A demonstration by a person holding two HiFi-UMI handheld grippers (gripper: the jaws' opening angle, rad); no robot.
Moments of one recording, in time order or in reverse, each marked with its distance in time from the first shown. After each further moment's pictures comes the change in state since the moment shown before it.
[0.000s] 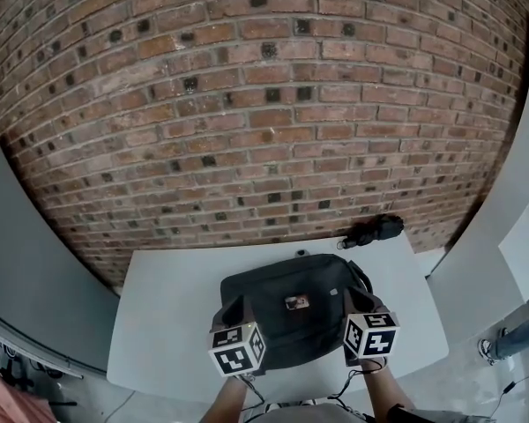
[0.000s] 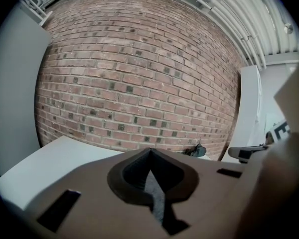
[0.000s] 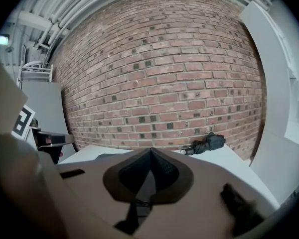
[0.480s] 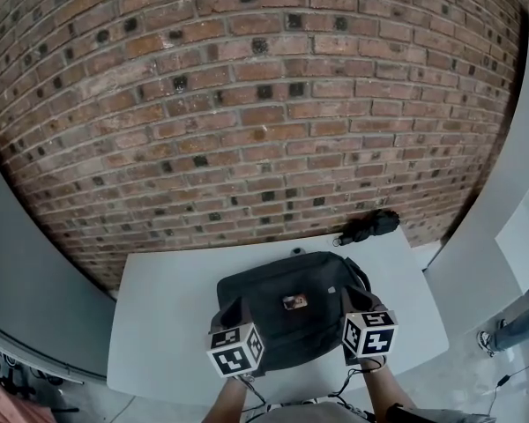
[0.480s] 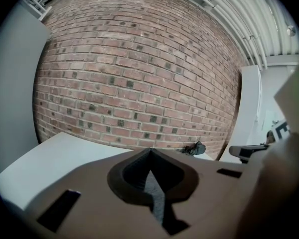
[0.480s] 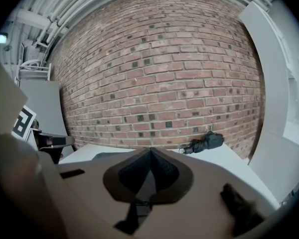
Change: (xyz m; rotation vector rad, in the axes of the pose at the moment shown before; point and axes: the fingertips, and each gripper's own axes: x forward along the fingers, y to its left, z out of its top) left arm 0.012 0.005 -0.011 -0.009 0.034 -0.012; right arm 0.005 -0.001 -0.005 0.003 0.009 -0.017
